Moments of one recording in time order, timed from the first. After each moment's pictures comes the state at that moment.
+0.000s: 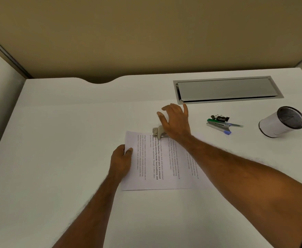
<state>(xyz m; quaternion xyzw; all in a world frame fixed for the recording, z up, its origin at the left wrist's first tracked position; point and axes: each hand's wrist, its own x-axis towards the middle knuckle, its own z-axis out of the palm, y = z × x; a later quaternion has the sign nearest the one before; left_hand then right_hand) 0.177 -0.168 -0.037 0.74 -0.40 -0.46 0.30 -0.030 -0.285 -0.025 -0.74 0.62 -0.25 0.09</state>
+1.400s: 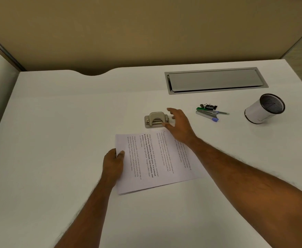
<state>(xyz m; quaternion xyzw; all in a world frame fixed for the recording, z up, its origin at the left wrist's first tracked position) 0.172 -0.109 -0.037 0.75 -0.35 -0.46 0.30 -0.078 -0.223 -0.025 -0.65 0.64 -0.25 0.31</state>
